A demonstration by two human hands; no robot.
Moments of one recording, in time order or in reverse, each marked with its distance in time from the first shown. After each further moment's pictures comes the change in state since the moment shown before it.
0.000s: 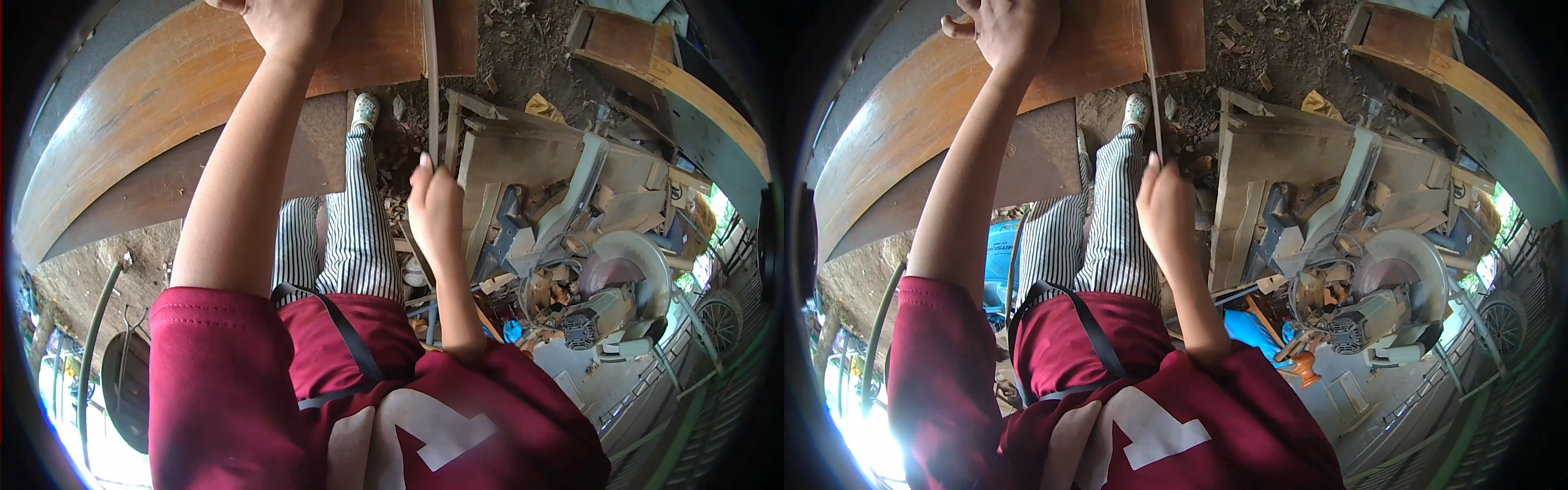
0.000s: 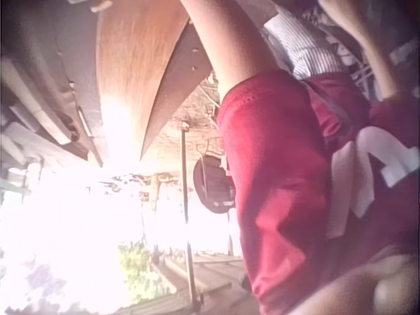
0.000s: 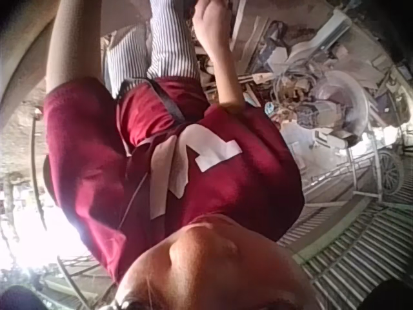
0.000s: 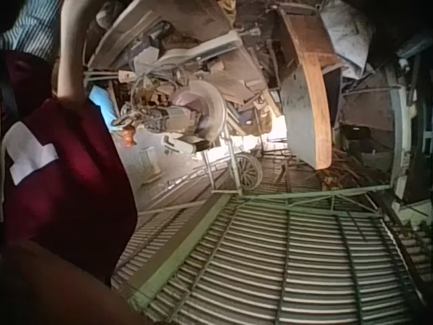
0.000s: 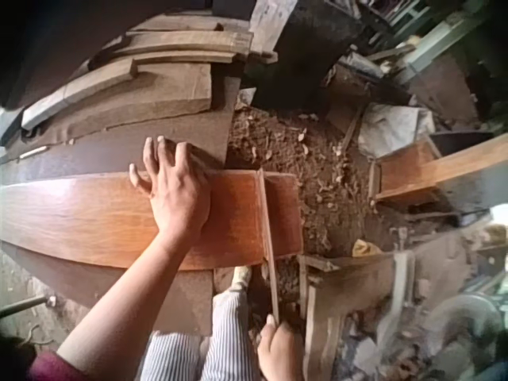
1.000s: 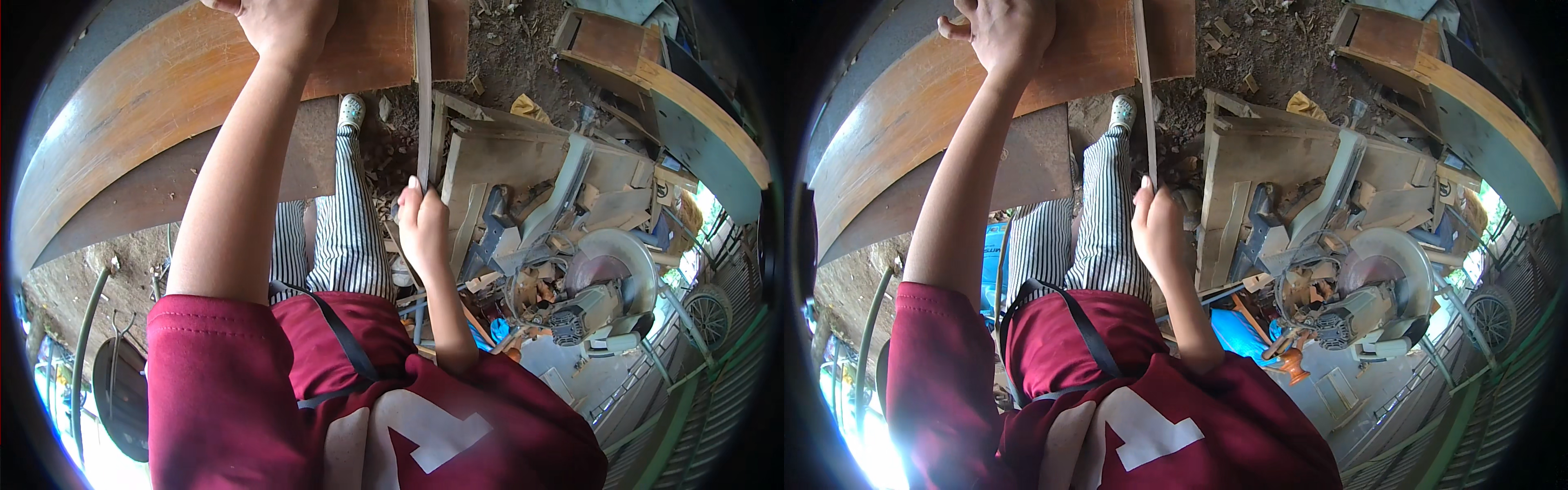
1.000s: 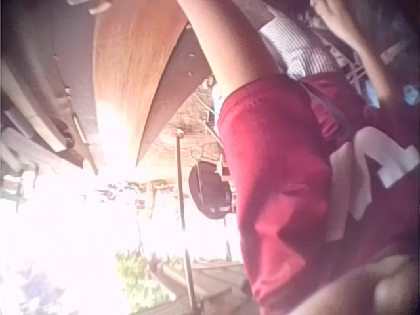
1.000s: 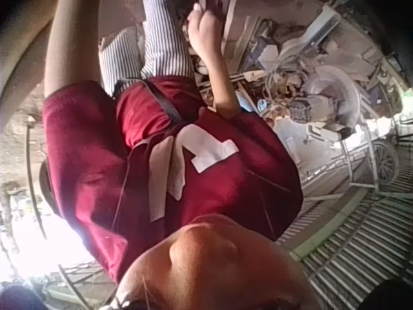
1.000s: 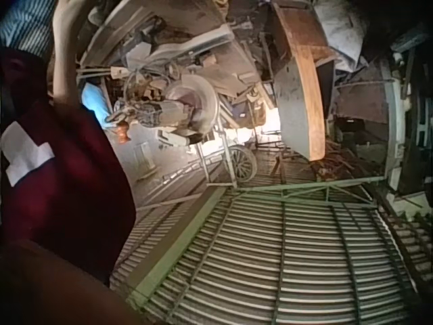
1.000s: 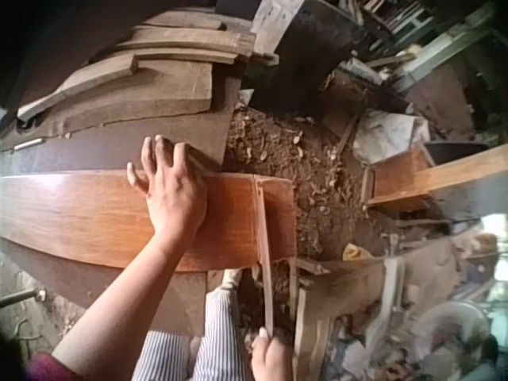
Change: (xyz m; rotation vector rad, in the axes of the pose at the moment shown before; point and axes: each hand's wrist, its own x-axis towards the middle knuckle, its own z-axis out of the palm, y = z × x) left_hand 0.004 -0.001 -0.006 -0.040 -0.011 -0.011; right_hand -0.021 0.012 0.001 0.203 -0.083 0.106
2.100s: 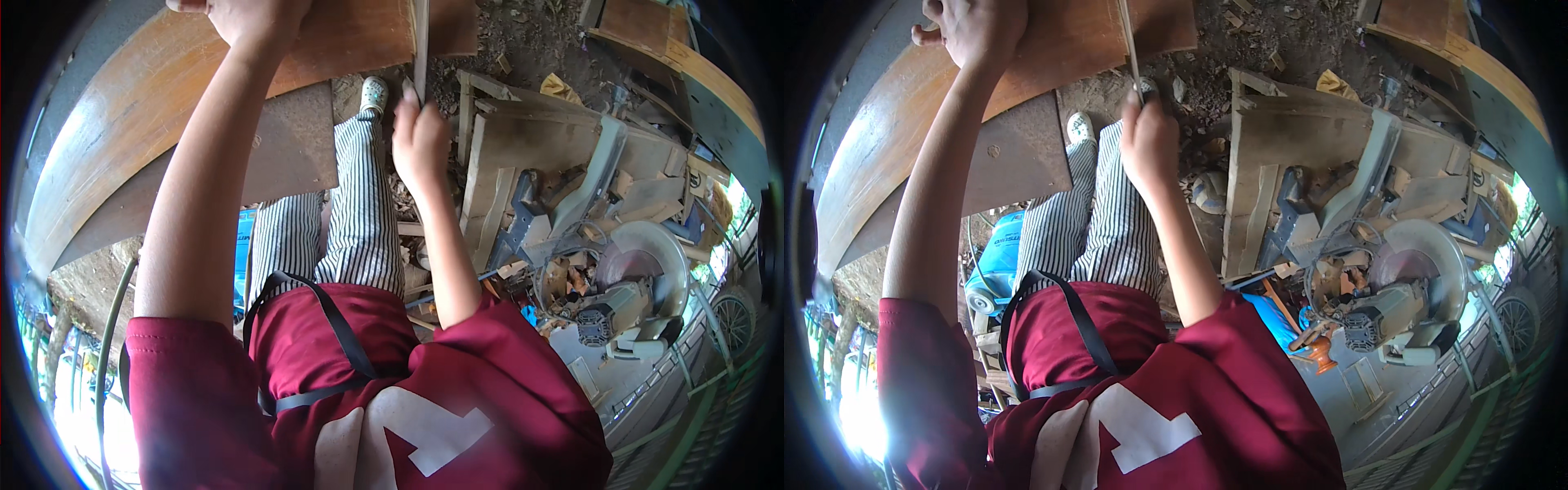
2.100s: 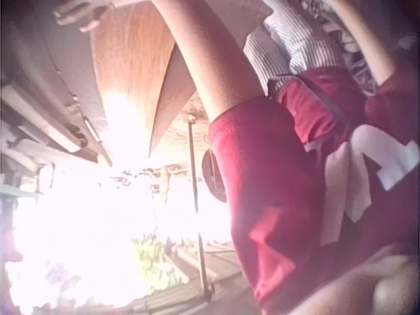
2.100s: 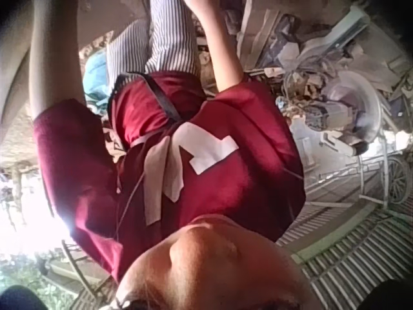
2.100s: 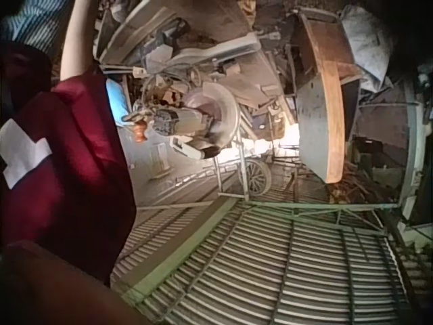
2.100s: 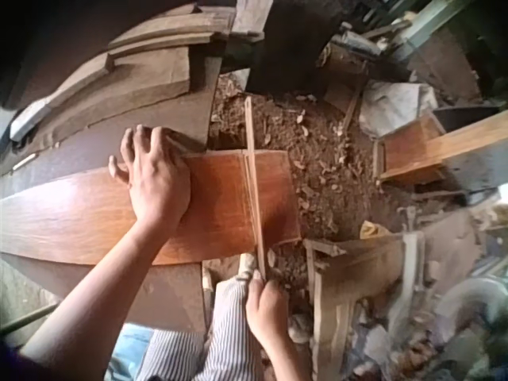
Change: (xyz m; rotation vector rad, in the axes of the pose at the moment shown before) left_hand -0.002 0.005 0.008 0.071 -0.036 0.023; right_hand 0.073 -0.004 0.029 0.167 0.170 -0.206
